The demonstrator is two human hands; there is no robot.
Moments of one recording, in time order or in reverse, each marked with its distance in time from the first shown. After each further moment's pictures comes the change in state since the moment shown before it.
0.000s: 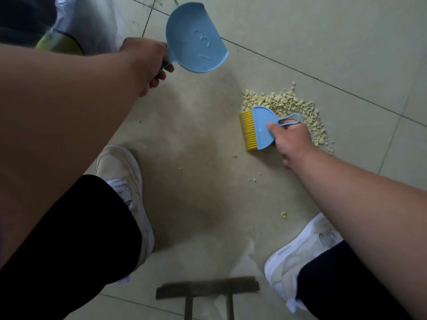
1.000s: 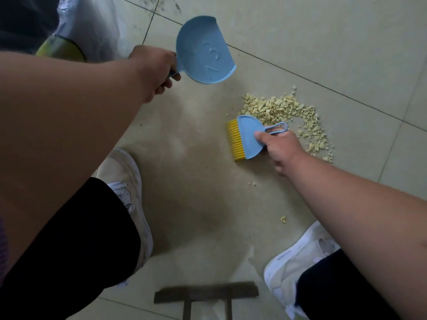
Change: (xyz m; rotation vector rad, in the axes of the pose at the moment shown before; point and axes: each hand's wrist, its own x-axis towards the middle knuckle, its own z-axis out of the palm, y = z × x) left_hand -0.011 0.001 0.008 0.056 -0.042 0.041; right_hand -0.008 0.003 0.014 0.041 -0.160 0.095
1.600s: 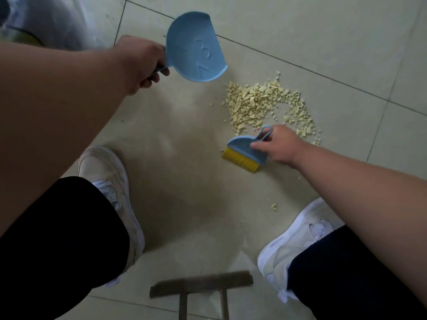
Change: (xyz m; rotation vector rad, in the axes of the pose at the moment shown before) left_hand -0.003 0.005 0.018 0.089 -0.081 0.054; right_hand -0.004 0.003 -0.058 -0.821 -0.251 -0.307
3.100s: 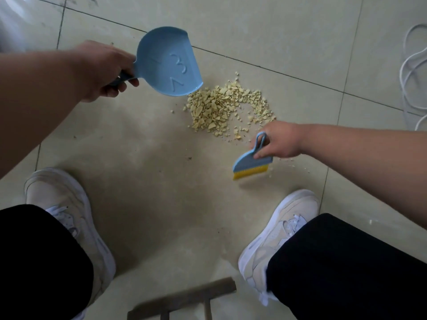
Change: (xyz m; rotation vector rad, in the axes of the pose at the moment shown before) left_hand 0.018 0.017 0.033 0.132 -0.126 0.021; right_hand -0.012 0.041 -0.080 -0.427 -0.298 -0.085
